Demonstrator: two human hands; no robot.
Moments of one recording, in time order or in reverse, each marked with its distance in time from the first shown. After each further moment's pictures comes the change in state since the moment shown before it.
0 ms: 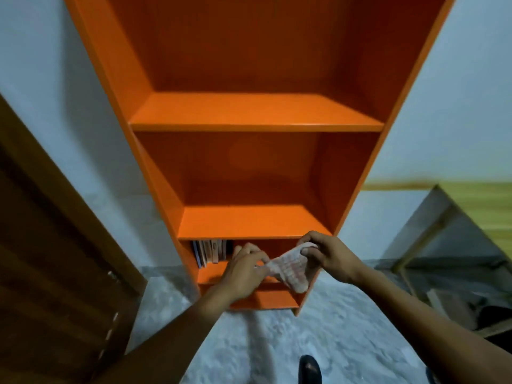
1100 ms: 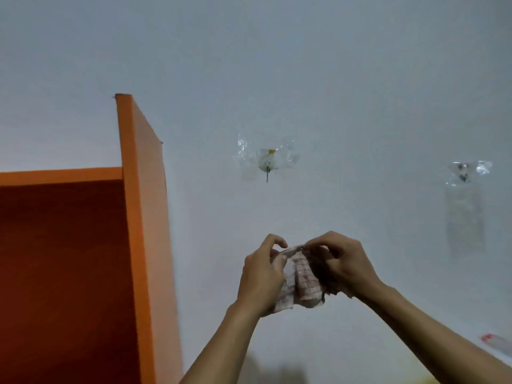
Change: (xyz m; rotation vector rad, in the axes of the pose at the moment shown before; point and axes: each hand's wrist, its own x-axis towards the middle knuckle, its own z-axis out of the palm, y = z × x) left_hand 0.356 0.524 -0.091 -0.290 0.466 0.568; right_hand 0.059 0.008 -0.545 -0.225 0.979 -0.547
